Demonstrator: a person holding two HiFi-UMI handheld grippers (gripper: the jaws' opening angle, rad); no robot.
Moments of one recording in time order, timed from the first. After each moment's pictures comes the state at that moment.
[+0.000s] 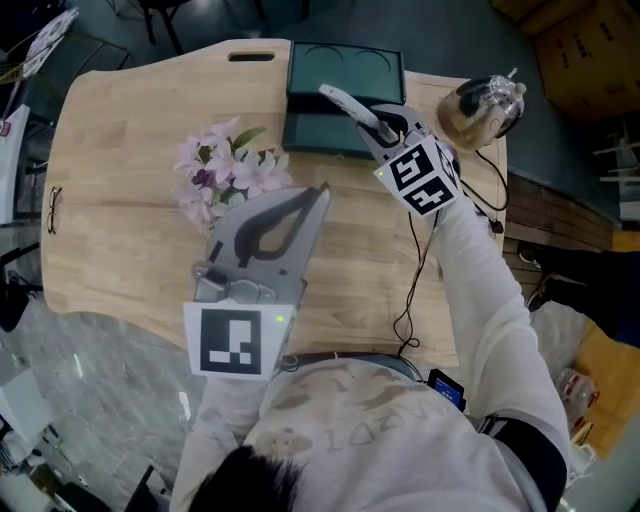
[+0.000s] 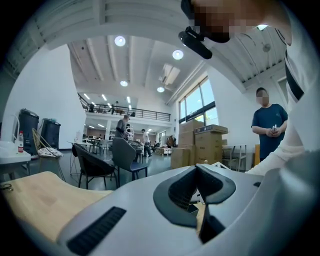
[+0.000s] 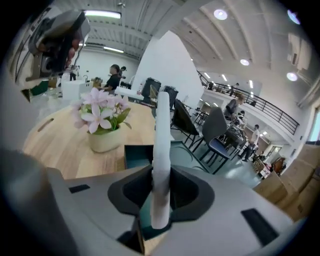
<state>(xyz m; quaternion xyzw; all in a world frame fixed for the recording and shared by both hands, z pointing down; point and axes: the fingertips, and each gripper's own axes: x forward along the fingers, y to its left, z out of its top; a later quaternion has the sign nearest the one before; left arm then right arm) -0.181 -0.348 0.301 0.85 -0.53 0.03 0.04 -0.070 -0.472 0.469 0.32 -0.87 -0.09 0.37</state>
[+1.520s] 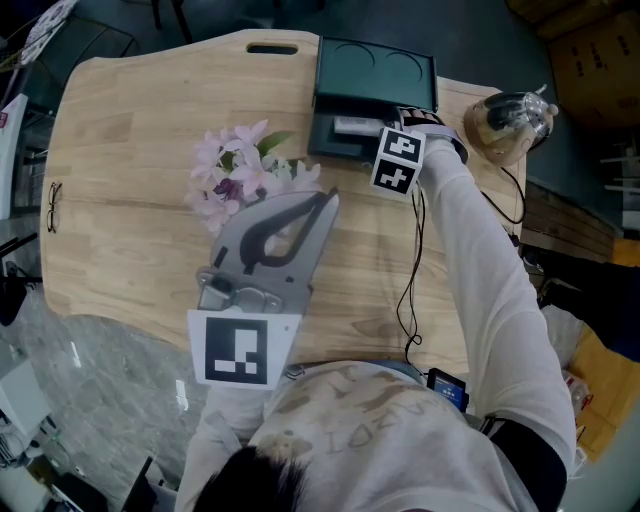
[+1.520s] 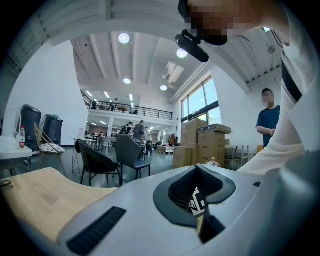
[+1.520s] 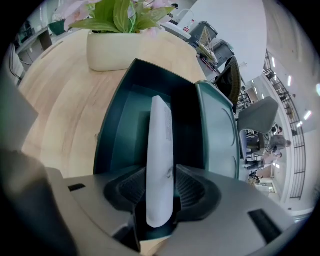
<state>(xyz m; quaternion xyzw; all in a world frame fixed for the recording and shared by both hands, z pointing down) -0.224 -0.373 0.323 0.84 -0.54 0.04 0.06 -0.066 -0.508 0.601 0.15 -0.70 -0.17 0.68</state>
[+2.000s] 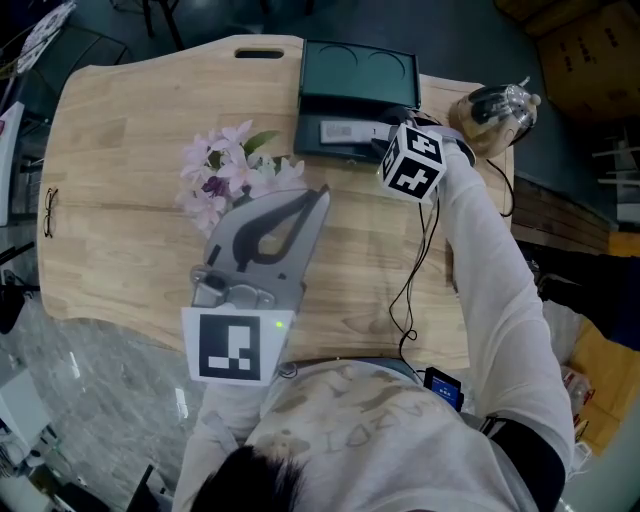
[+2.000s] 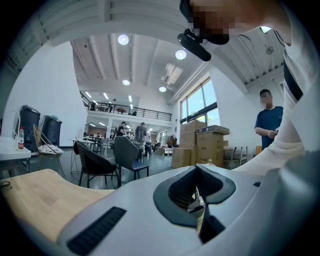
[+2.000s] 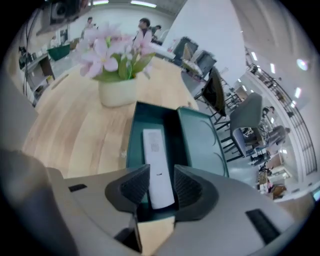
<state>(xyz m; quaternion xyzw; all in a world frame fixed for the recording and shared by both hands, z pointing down) -0.212 -0.363 0.313 0.84 -0.53 0.03 0.05 -0.063 -0.480 0.546 0.17 -0.77 -0.12 0.60</state>
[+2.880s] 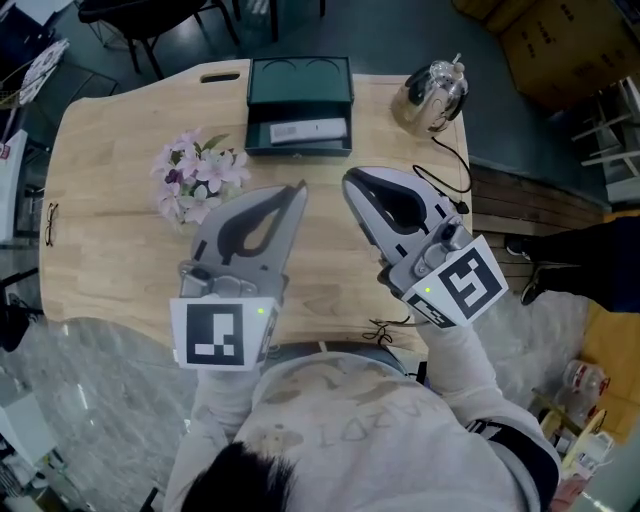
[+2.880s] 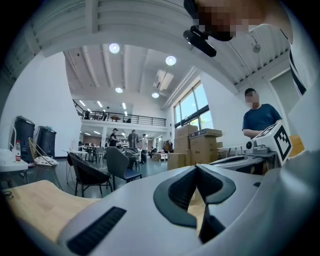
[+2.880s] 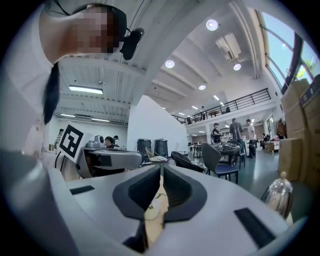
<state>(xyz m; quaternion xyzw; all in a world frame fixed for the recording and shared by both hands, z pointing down) -0.127 -0.298 0.262 0.85 -0.52 0.02 0.01 -0.039 -0.287 0.274 0.35 -0.94 0.02 0.01</state>
